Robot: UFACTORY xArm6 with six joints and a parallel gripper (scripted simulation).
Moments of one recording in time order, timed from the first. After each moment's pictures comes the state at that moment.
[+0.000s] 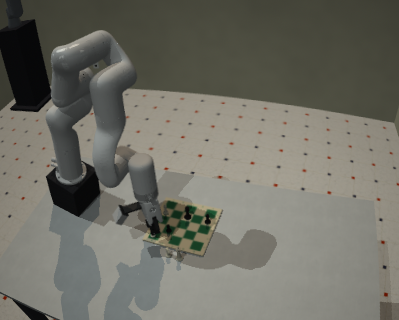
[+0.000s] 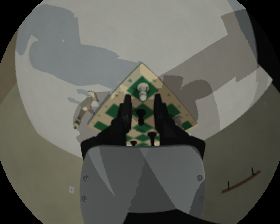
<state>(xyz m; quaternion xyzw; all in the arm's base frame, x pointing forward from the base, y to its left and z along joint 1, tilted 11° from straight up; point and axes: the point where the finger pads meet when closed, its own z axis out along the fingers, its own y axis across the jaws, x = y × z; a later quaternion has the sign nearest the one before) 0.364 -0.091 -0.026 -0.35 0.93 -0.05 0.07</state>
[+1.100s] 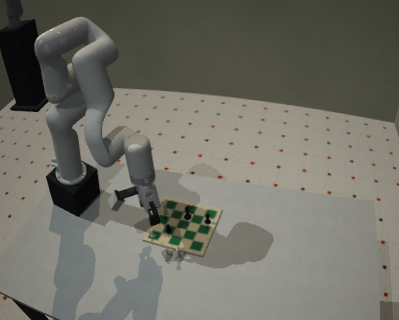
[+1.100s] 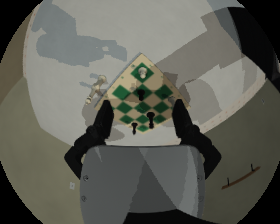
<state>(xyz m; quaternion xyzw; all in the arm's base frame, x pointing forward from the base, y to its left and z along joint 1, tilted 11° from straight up) 0.352 -0.088 0.040 -0.35 0.93 -0.05 0.08</state>
